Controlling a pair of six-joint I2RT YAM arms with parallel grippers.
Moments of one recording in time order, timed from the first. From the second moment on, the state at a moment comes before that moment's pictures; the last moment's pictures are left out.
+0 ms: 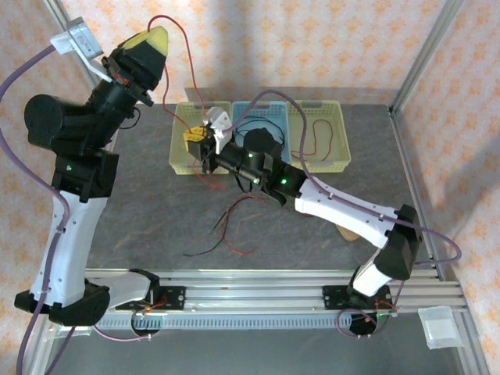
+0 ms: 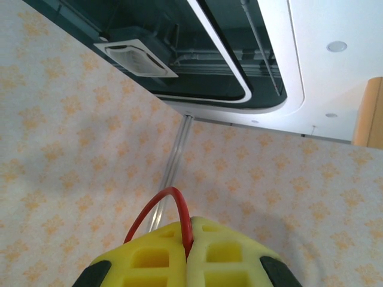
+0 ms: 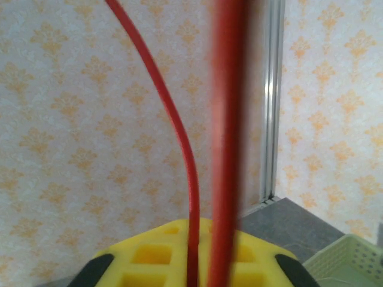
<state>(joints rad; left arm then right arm) -0.24 1.20 1.77 0.09 0.43 -0.67 1.01 1.58 1.48 0.20 -0.06 0.07</state>
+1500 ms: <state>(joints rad) -0.24 1.09 1.37 -0.34 0.20 -0.49 0.26 1.98 2.13 -0.52 0.19 0.08</state>
